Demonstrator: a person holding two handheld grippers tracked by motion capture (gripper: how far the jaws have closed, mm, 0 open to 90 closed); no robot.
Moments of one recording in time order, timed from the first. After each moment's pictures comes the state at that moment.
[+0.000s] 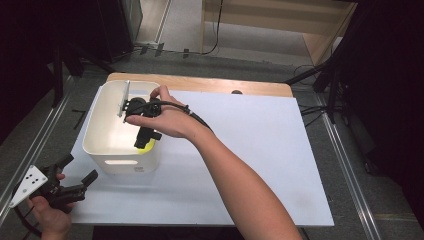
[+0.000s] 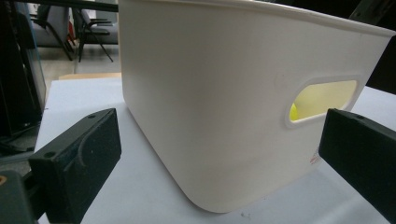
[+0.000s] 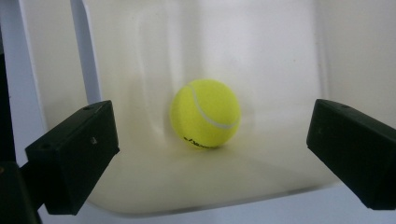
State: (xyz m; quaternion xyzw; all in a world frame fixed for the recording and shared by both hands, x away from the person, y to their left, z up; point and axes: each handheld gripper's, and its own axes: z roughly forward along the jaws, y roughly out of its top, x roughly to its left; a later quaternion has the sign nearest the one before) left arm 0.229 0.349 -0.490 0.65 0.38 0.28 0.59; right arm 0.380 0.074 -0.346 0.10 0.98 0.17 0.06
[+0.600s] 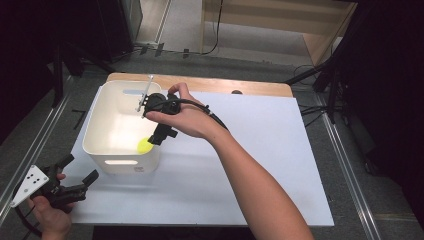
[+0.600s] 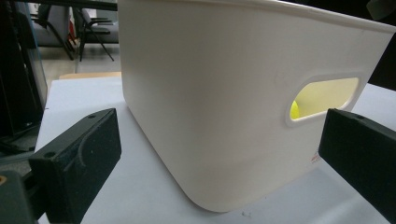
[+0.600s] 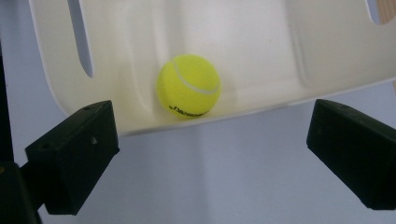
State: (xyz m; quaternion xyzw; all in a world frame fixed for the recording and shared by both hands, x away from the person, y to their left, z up) left arm 0.229 0.348 -0.490 0.66 0.38 0.28 0.59; right arm 0.377 0.027 -0.337 0.13 0.97 0.20 0.07
